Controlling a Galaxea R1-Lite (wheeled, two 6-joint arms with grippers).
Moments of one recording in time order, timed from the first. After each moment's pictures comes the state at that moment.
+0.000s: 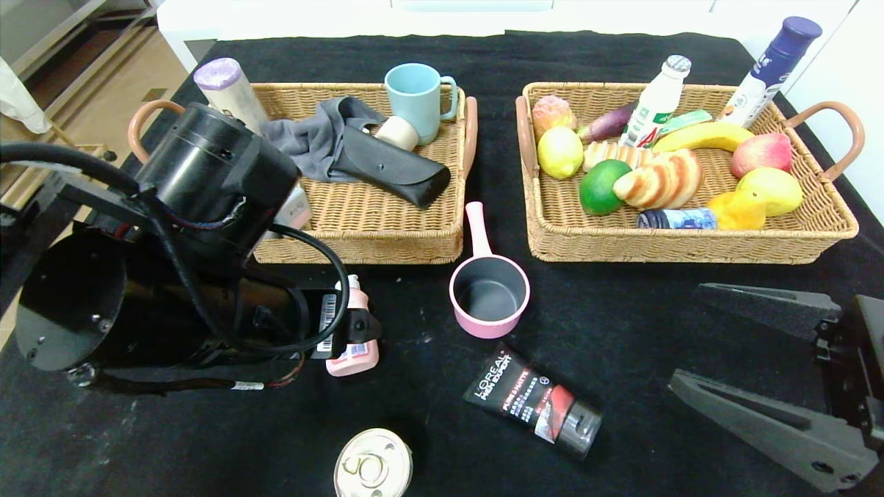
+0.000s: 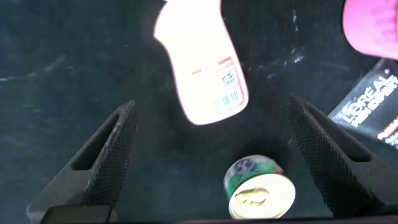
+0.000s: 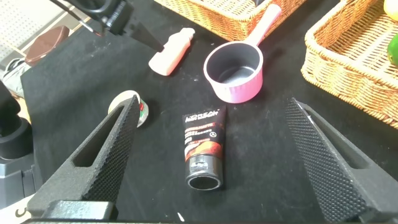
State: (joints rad) left arm -0.65 1.57 -1.33 0.59 0.35 -0.48; right arm 0.58 1.14 -0.54 -0.59 0.35 -0.02
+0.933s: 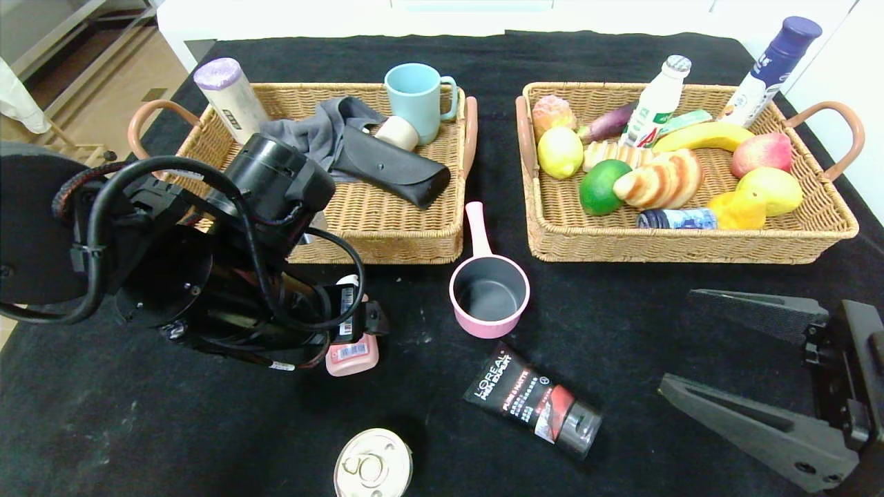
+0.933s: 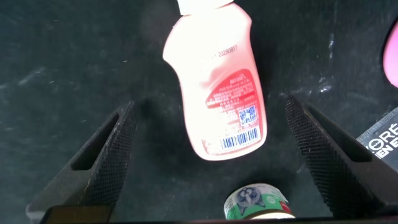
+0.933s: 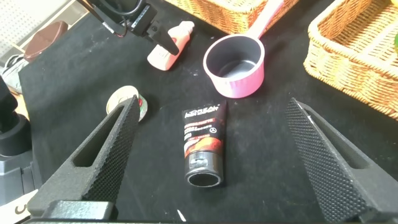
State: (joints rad) left arm -0.55 1.68 -1.37 0.59 0.25 -0.51; right arm 0.58 1.16 -0.53 -0.59 0.35 -0.02
